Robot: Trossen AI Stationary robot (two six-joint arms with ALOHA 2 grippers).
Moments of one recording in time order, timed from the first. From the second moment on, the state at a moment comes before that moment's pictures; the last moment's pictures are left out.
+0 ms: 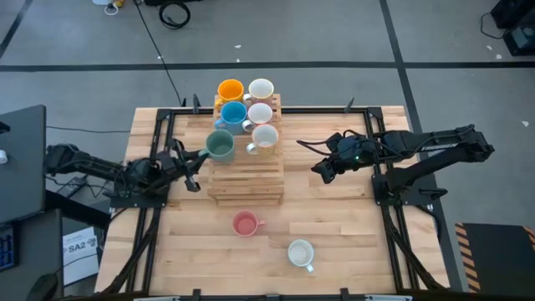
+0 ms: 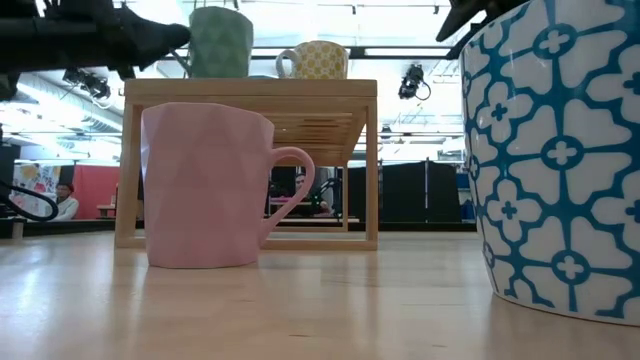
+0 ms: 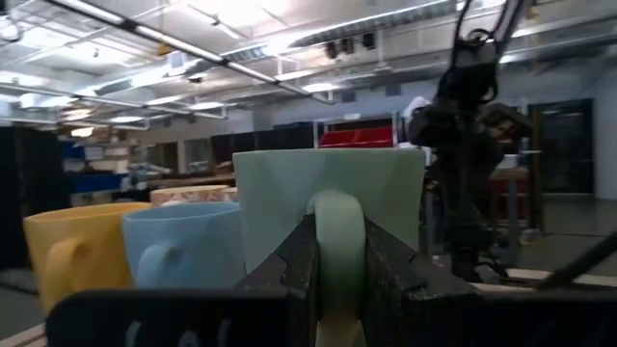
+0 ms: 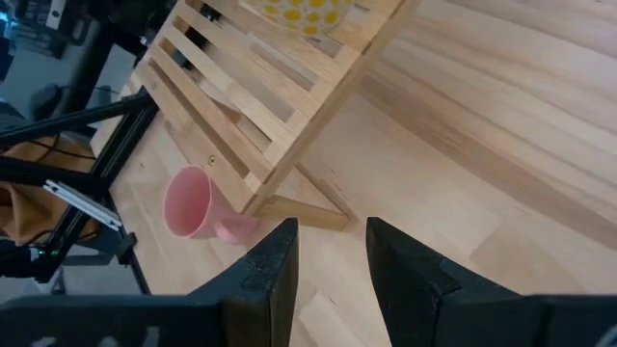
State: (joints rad) left arm -0.17 0.60 0.02 1.02 -0.59 0.27; right arm 0.09 1.07 1.04 -0.71 0.16 0.97
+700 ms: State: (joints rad) left arm 0.09 0.60 0.02 0.87 -0.37 0.06; right arm 0.09 1.07 1.04 -0.69 0.15 0.97
